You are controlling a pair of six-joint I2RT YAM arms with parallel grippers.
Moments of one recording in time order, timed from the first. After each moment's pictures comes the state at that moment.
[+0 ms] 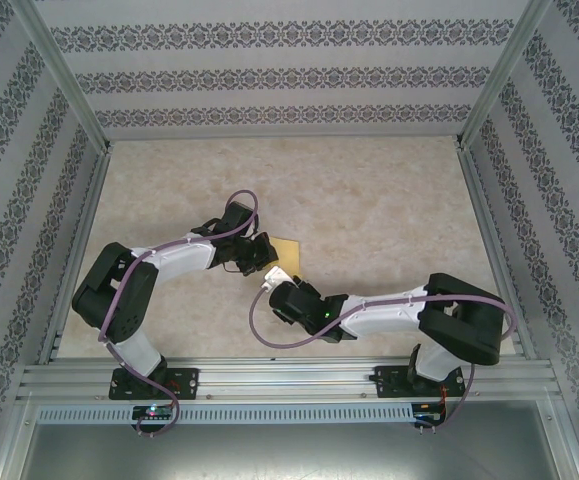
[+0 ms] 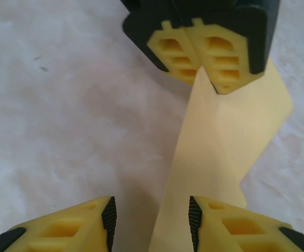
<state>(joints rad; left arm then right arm) -0.51 1.68 0.94 -0.22 0.42 -1.02 1.18 1.58 0.67 0.05 0.50 0.13</state>
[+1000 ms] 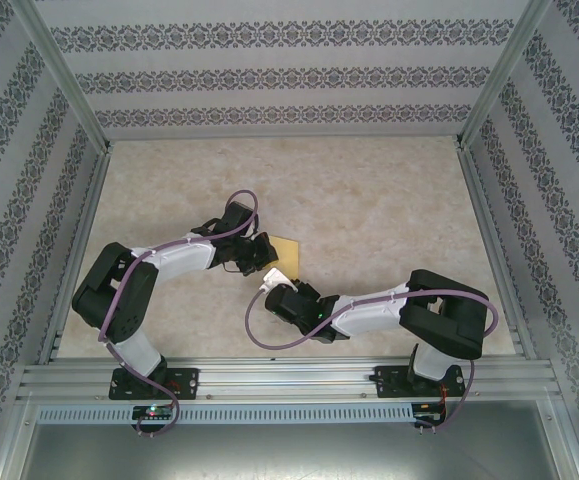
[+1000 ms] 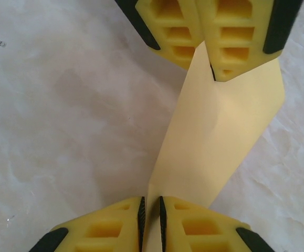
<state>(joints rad) -0.51 1.68 0.94 -0.22 0.42 -1.02 1.18 1.66 0.69 0.08 0.57 0.11</state>
